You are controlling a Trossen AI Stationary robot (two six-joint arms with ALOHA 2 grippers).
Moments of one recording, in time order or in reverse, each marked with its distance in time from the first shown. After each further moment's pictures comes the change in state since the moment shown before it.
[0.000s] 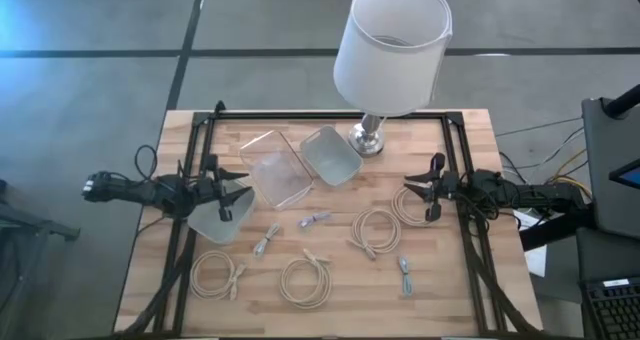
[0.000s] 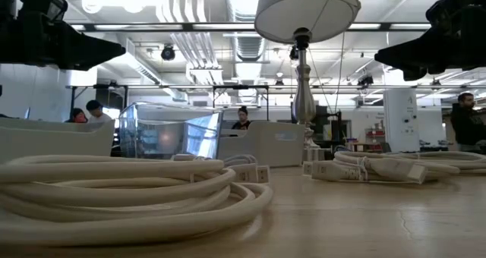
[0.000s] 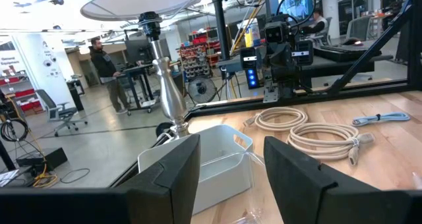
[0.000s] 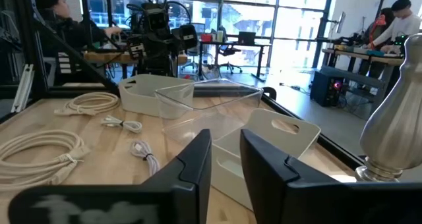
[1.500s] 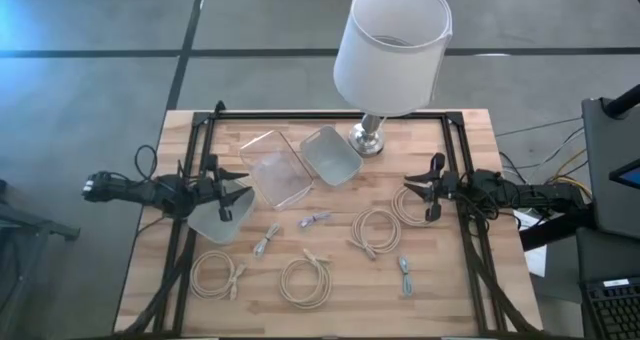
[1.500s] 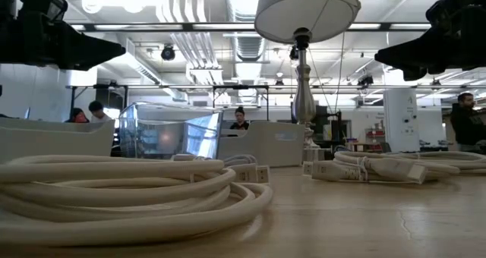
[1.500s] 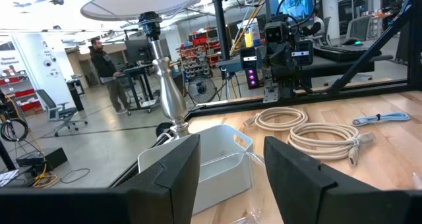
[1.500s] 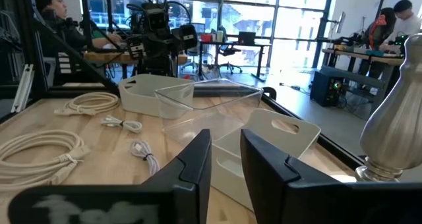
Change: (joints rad) left arm 0.000 0.000 0.000 0.000 0.000 0.000; right arm 0.000 0.000 0.000 0.000 0.000 0.000
